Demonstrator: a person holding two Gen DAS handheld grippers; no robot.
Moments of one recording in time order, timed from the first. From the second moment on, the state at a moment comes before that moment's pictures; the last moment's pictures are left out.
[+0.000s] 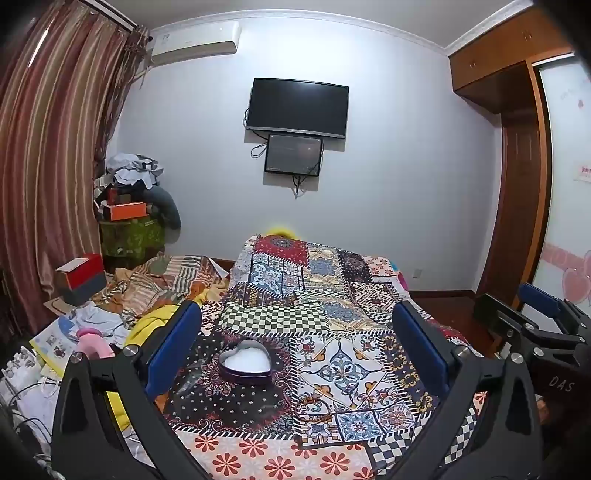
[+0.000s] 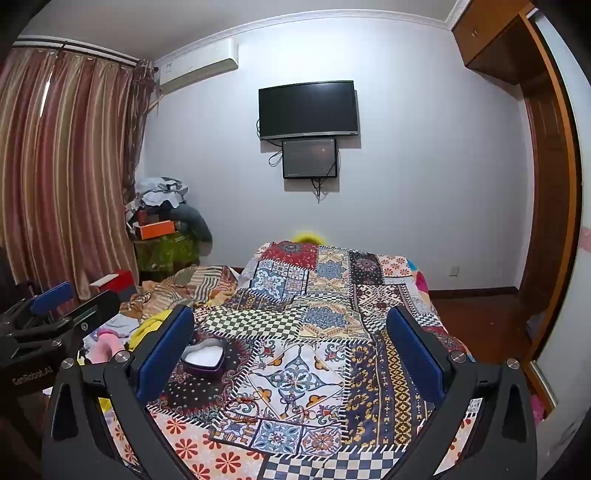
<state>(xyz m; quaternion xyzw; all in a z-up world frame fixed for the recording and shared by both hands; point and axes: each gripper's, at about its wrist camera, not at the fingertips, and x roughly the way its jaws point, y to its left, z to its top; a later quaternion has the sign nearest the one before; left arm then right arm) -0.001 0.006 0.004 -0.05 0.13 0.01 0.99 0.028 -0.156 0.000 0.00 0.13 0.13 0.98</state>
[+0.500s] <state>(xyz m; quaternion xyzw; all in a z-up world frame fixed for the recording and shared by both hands) 0.003 0.004 -0.002 -0.06 0.13 0.01 0.99 0.031 -0.156 -0.002 0.00 0.14 0.14 0.98</state>
